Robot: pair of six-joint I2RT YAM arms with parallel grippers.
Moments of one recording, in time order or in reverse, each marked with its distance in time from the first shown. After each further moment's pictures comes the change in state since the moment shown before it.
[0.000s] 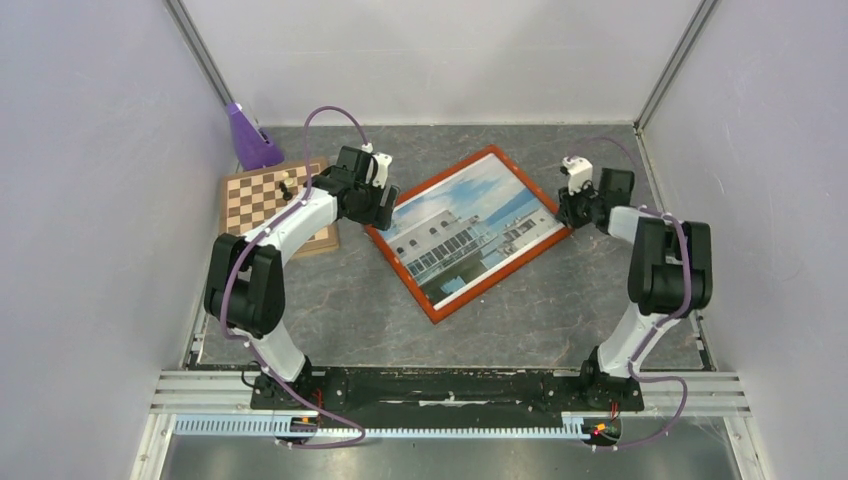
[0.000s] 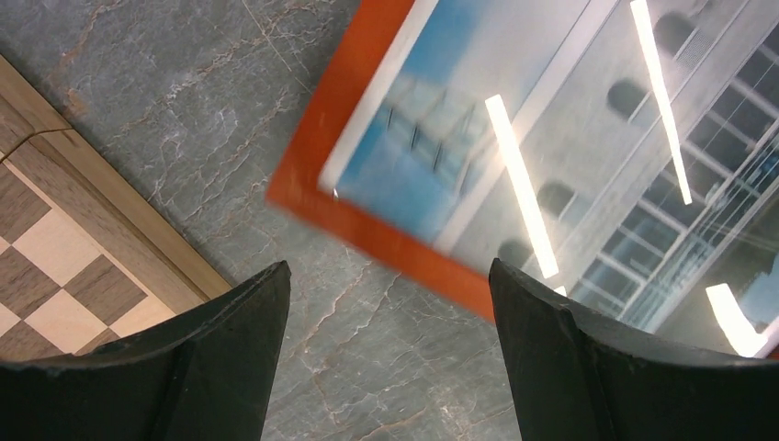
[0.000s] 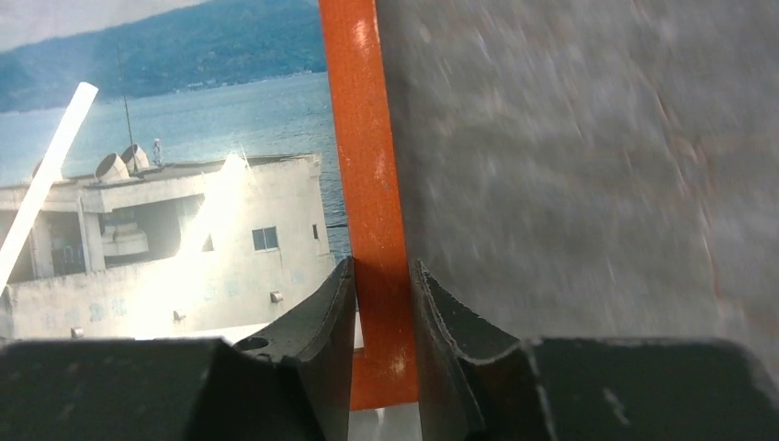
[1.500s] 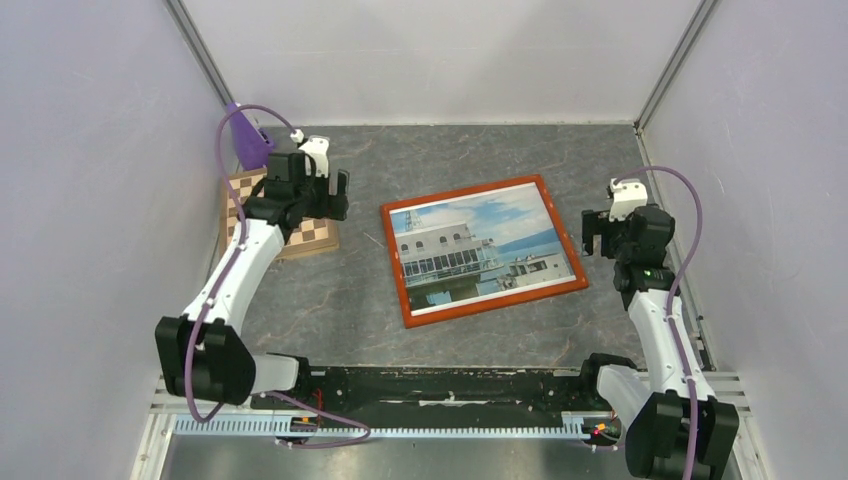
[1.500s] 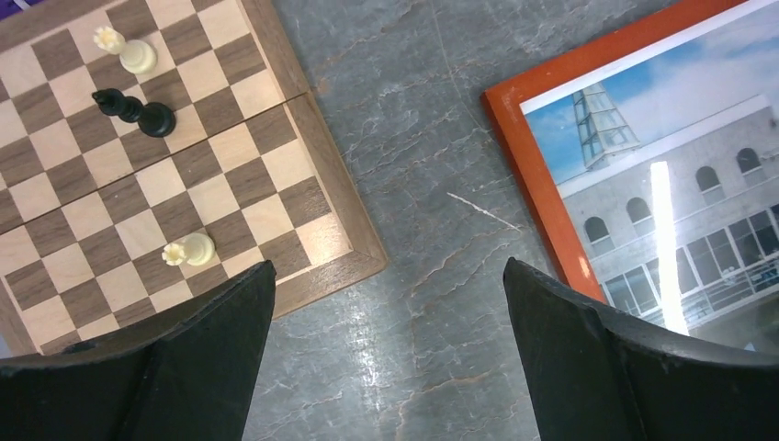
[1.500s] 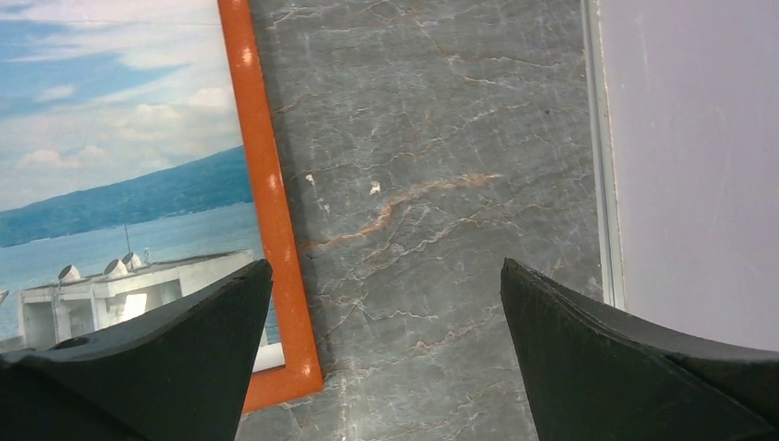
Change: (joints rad) left arm 0.203 -0.372 -0.137 0.029 -0.021 -0.001; right arm -0.045 -0.920 -0.414 -0.223 0.413 0.214
